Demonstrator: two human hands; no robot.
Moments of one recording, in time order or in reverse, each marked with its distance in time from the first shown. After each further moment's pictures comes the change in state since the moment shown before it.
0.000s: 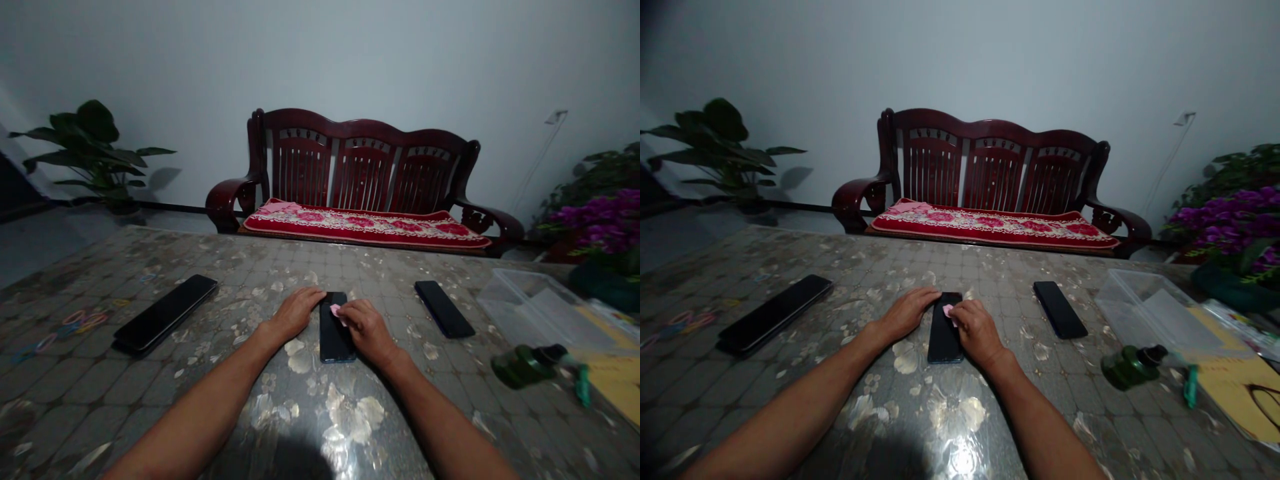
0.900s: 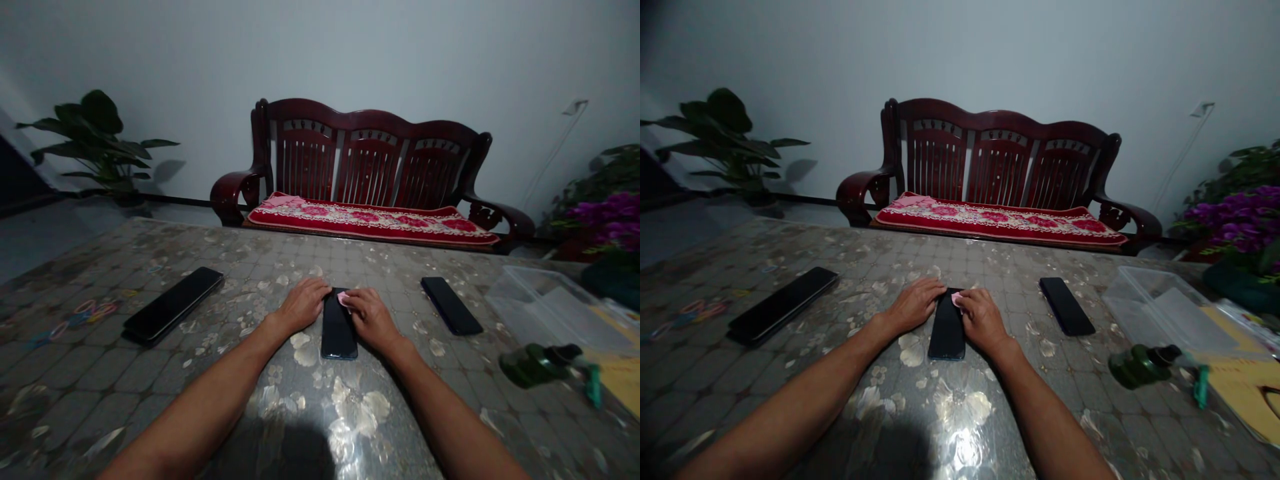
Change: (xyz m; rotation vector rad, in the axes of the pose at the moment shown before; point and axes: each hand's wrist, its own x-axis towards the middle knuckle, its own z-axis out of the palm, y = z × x) left_hand 0.006 0.009 -0.009 0.077 -0.023 0.021; right_hand 0.005 0.018 0.005 -0.006 -0.011 0.039
